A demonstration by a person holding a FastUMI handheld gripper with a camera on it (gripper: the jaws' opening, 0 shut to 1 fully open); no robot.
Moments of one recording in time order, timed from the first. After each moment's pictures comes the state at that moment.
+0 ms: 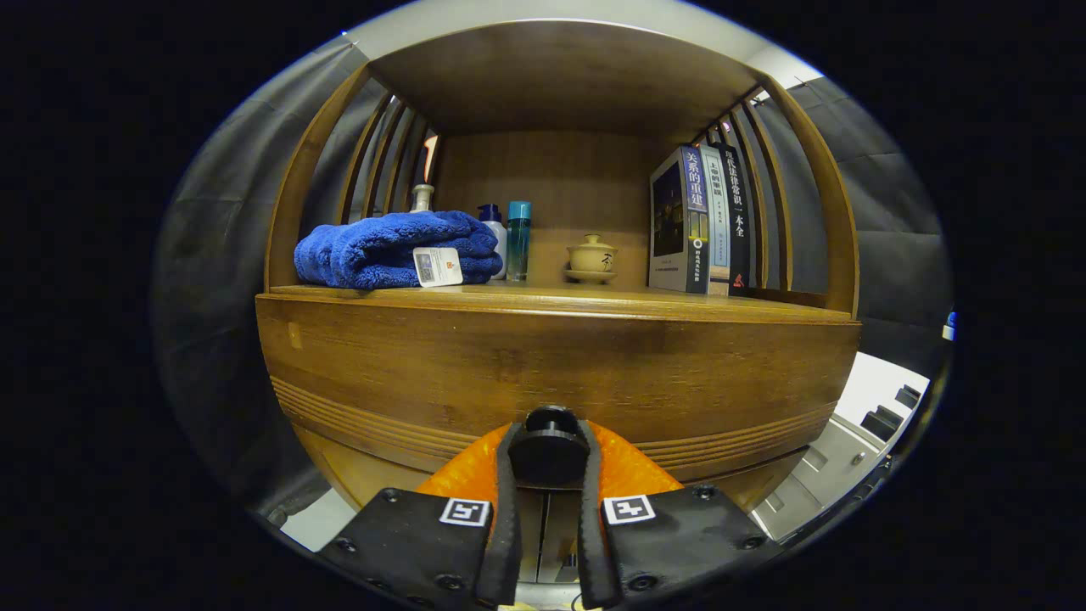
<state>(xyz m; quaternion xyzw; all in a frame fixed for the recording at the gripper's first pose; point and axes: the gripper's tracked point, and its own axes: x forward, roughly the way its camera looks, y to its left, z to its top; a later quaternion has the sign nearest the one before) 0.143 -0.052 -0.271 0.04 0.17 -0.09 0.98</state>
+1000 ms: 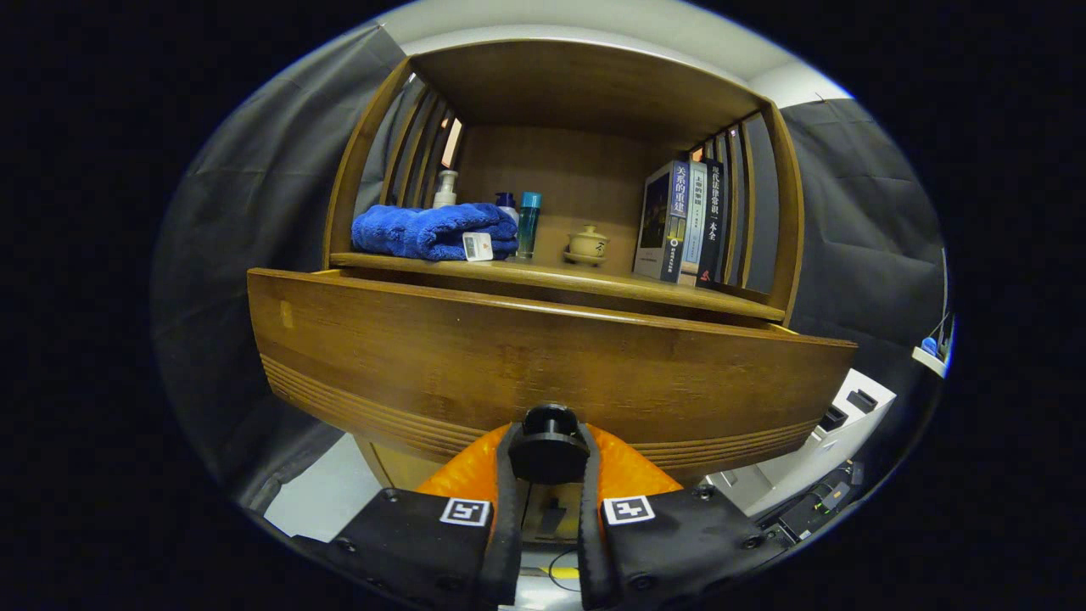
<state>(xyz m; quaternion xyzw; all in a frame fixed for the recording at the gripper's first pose) 0.037 -0.026 -0.248 0.00 0.22 -0.10 0.97</state>
